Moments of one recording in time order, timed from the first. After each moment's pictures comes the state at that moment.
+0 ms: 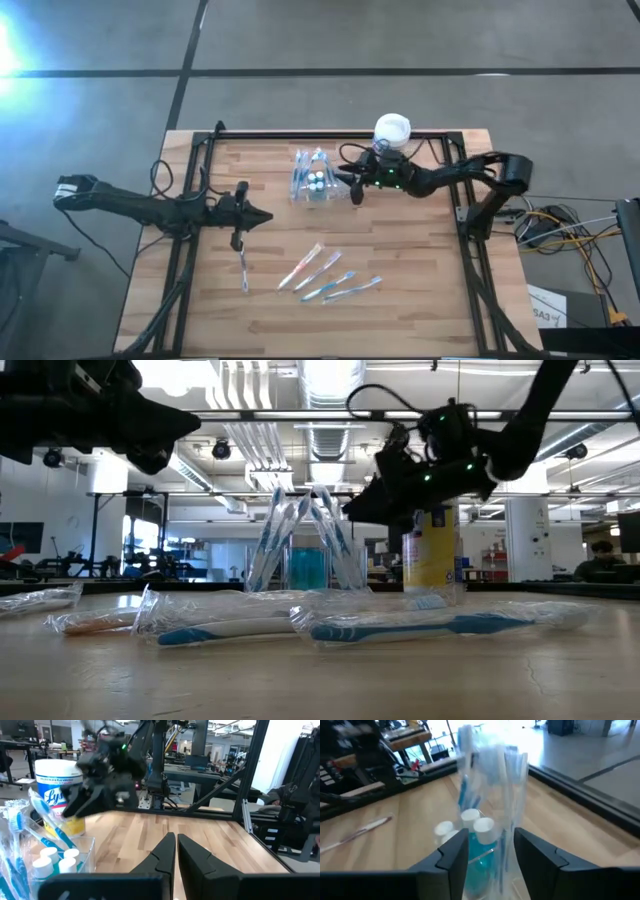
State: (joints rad) left arm -0.09 0.68 0.12 0.64 -0.10 -0.11; right arm -0.39 1.66 0.62 0.79 -0.11 0.23
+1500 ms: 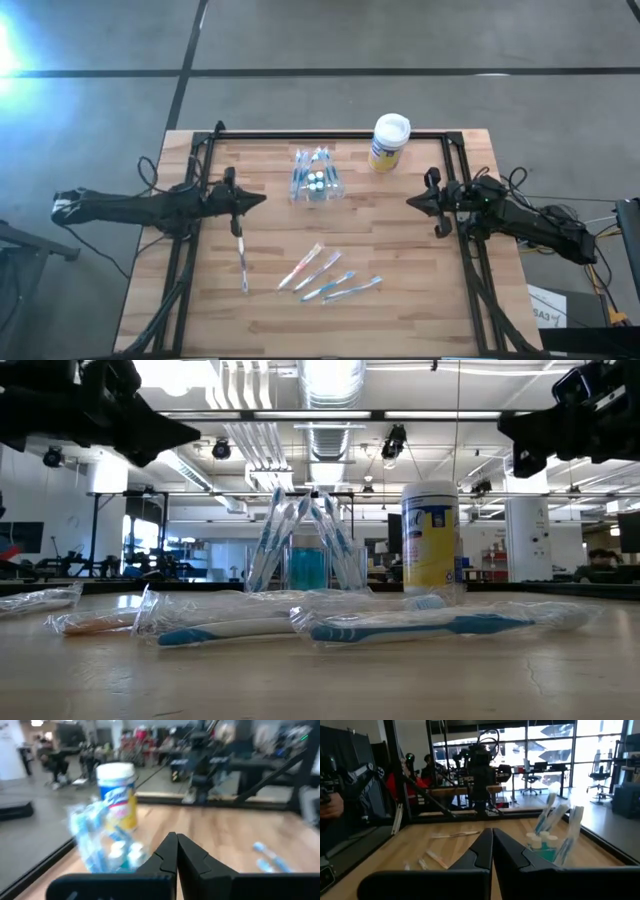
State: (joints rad) left arm 0.03 0.48 0.19 0.30 -0.17 0.00; right arm -0.38 0.14 0.06 0.19 -0.42 0.13
